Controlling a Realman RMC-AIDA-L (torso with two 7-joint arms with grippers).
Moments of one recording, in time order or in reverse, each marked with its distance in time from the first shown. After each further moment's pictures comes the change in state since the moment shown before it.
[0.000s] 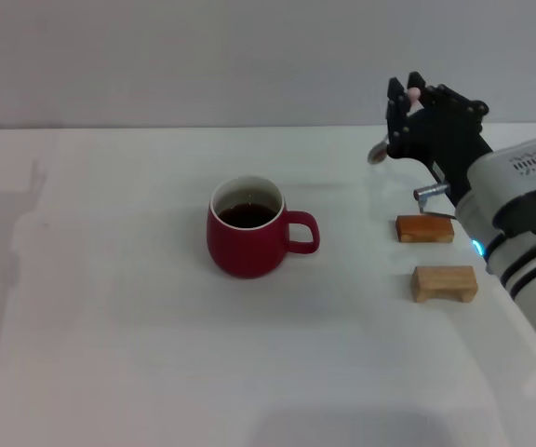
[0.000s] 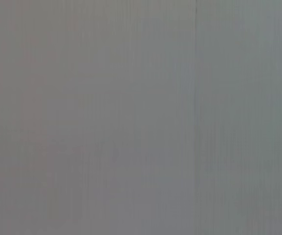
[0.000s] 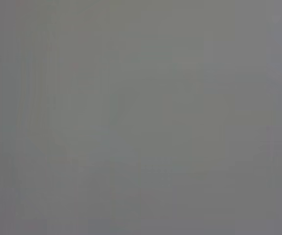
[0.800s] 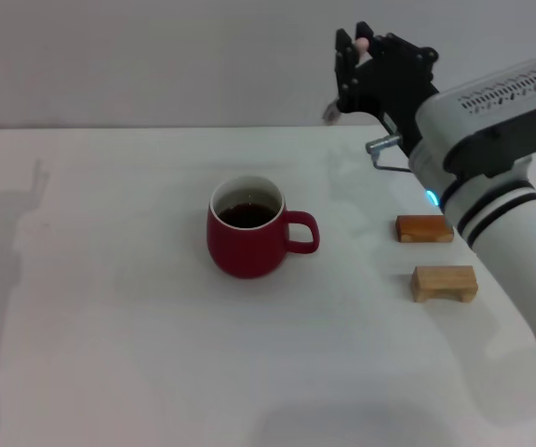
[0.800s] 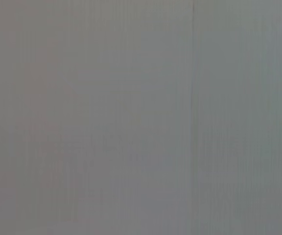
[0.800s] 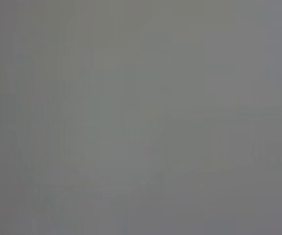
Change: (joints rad) left arm -0.007 -0.002 0.000 0.005 0.000 0.000 -0.002; right arm 0.074 0.048 0.135 0.050 -0.129 0.137 0.009
